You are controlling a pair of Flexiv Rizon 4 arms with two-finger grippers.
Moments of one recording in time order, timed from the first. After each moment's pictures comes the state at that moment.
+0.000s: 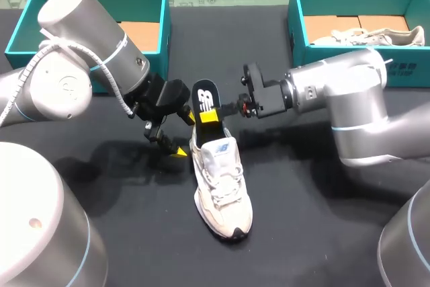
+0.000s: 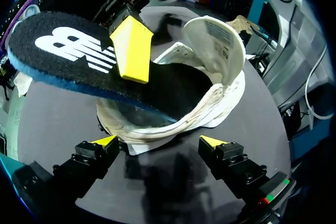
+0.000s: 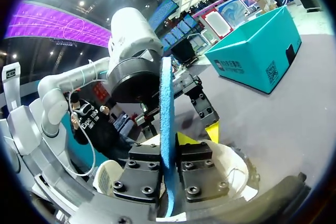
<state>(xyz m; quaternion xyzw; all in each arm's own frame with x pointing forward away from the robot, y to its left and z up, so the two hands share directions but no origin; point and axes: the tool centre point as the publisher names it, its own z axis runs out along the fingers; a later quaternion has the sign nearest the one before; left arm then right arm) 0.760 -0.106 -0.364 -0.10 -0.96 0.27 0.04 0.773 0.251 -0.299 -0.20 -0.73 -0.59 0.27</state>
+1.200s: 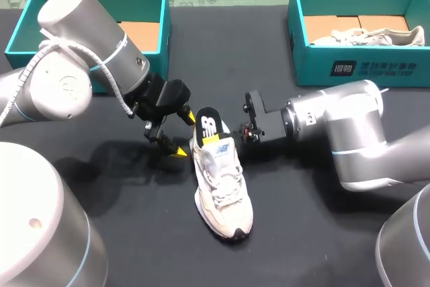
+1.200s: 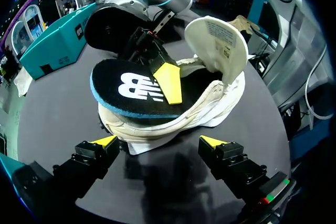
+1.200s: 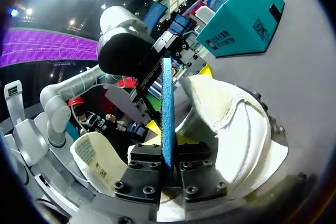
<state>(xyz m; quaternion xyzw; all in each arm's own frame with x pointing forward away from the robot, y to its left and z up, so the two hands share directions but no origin) 0.760 -0.106 -0.365 -0.10 -0.96 0.27 0.04 0.735 0.248 -0.345 -0.25 -0.70 -0.58 0.33</state>
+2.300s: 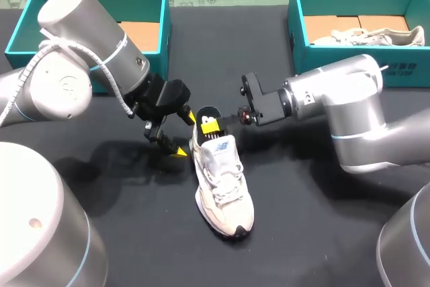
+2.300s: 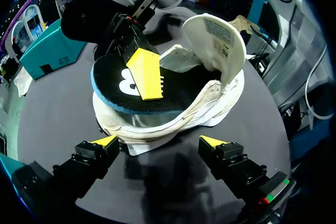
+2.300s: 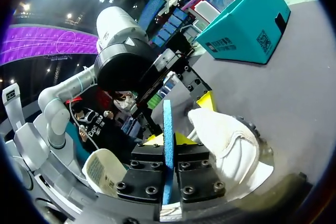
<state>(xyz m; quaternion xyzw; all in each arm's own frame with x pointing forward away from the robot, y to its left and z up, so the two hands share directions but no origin) 0.760 -0.106 -0.364 -0.10 -0.96 0.27 0.04 0.758 0.247 -0.329 -0.25 -0.72 -0.55 0.33</state>
